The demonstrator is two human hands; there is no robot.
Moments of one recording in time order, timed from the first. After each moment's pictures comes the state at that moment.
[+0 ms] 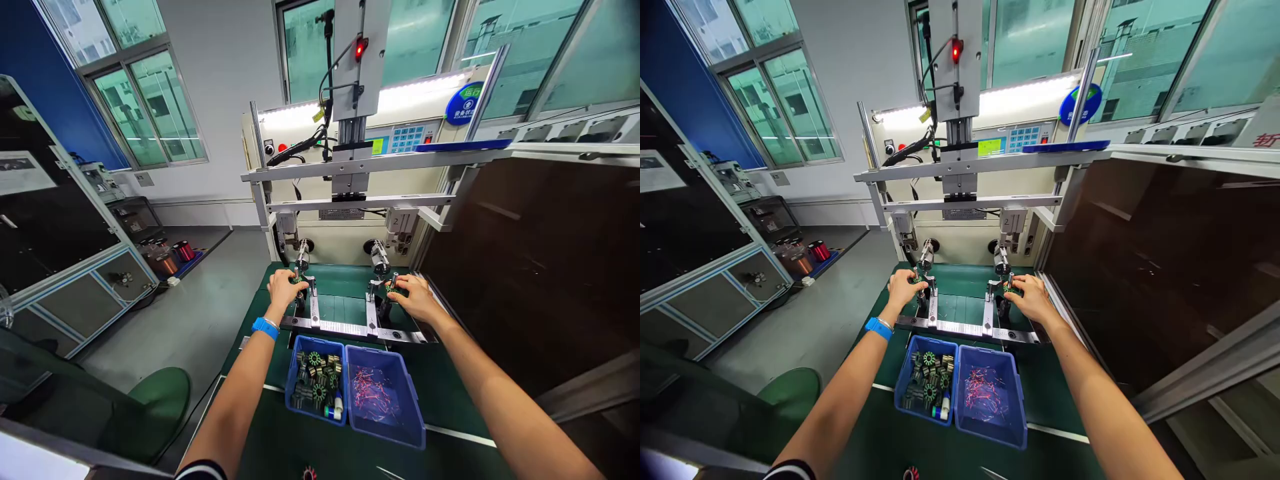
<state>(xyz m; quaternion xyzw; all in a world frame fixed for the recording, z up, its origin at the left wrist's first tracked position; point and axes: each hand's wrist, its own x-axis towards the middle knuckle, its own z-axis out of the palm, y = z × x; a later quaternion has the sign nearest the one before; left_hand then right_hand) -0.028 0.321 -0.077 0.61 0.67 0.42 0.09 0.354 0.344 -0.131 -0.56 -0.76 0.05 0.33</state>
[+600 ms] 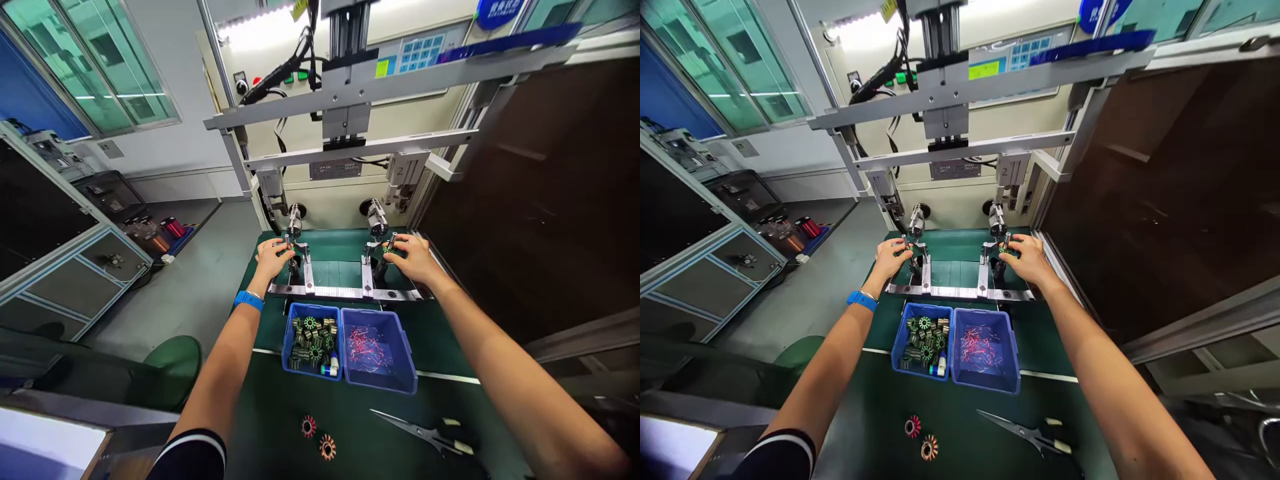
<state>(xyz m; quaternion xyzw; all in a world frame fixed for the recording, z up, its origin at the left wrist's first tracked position) -0.056 0.327 -0.102 0.69 0.64 0.32 0.09 0.357 0.344 -0.148 -0.58 -0.73 0.06 0.36</state>
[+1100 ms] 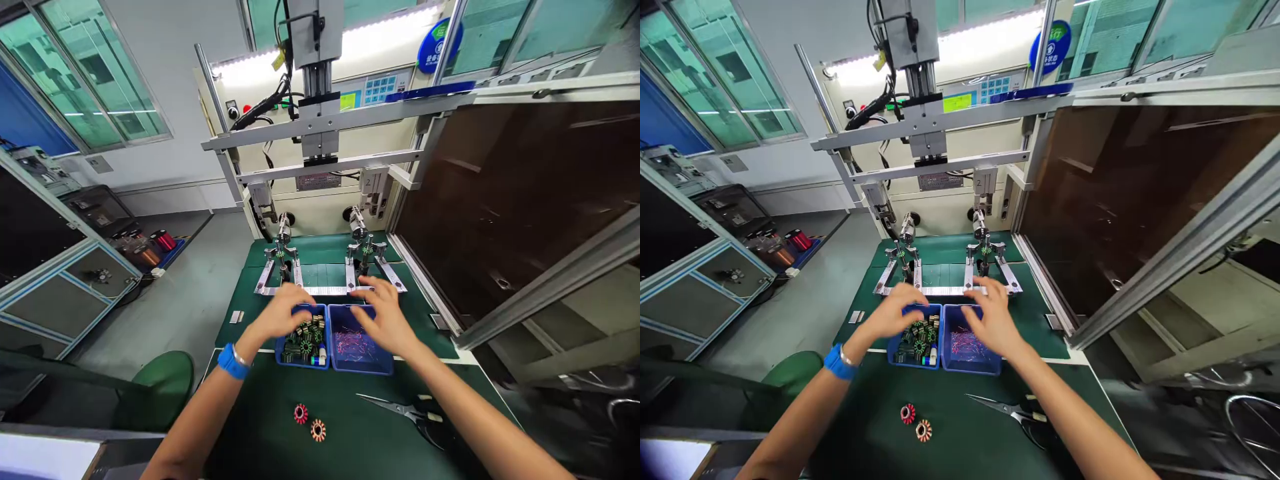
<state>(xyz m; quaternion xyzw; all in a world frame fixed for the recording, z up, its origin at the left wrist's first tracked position) -0.008 0.197 -0.078 0.85 0.44 0.24 0.16 0.271 0.169 -0.118 -0.50 -0.76 0.02 0.42</state>
